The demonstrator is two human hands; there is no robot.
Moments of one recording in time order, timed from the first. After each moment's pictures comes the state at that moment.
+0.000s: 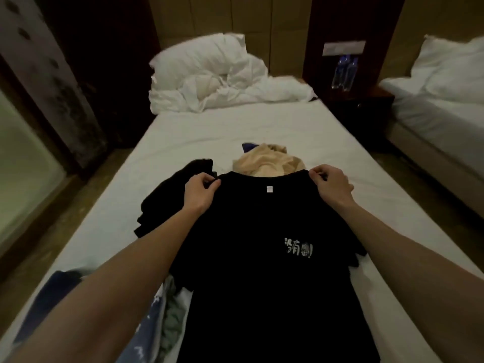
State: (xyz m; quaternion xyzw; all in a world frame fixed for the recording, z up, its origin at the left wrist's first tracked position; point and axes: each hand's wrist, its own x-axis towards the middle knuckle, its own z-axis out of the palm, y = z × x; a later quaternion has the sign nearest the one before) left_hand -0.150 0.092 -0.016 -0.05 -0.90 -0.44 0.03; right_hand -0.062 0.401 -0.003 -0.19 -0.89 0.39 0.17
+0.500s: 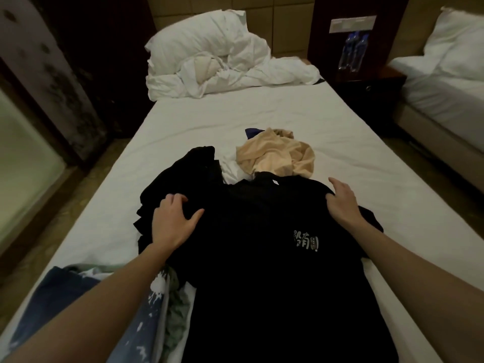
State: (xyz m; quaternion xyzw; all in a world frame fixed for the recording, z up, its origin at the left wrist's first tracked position) left_hand -0.109 0.012 -0.080 -0.09 -0.97 -0.21 0.10; right_hand -0.056 0.413 -0.083 -0.22 -0.90 0.38 0.07
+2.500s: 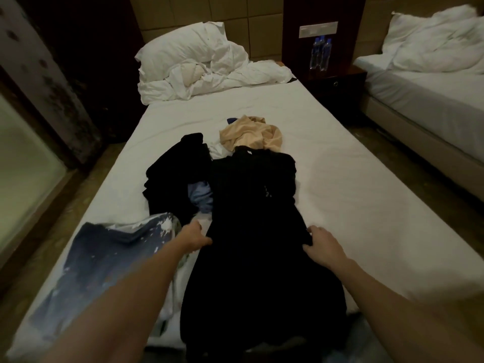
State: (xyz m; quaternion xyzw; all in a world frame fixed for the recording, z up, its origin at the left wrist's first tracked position) left_hand 0.060 0.018 -0.079 -0.11 -0.92 -0.25 -0.29; right_hand 0.193 0.373 -0.140 -0.13 -0.94 0.32 -0.09
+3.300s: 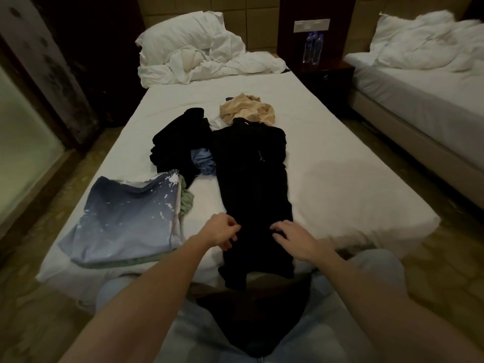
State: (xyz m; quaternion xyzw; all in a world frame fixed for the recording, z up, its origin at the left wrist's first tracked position) left_hand 0.223 0.048 -0.103 -0.16 -0.89 -0.34 -0.27; right_hand 0.311 0.291 -0.154 0.04 -0.95 0.31 -0.09
